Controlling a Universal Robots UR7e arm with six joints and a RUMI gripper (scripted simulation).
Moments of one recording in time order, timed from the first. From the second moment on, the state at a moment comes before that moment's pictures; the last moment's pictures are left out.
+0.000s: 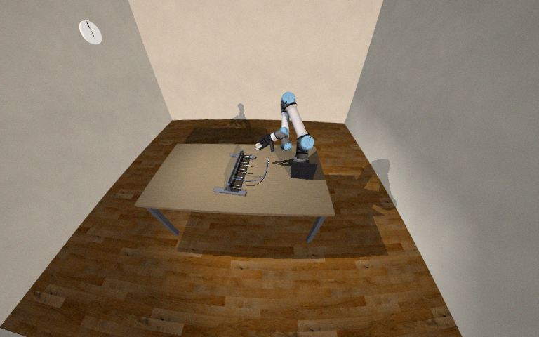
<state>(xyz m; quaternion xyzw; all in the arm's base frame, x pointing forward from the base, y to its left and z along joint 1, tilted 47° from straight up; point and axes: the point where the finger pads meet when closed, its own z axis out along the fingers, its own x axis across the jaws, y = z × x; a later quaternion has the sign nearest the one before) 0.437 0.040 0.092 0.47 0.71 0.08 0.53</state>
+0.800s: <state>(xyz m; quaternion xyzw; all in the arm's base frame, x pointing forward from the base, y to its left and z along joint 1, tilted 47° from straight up) 0.425 0.000 0.052 0.71 0.55 0.09 0.44</state>
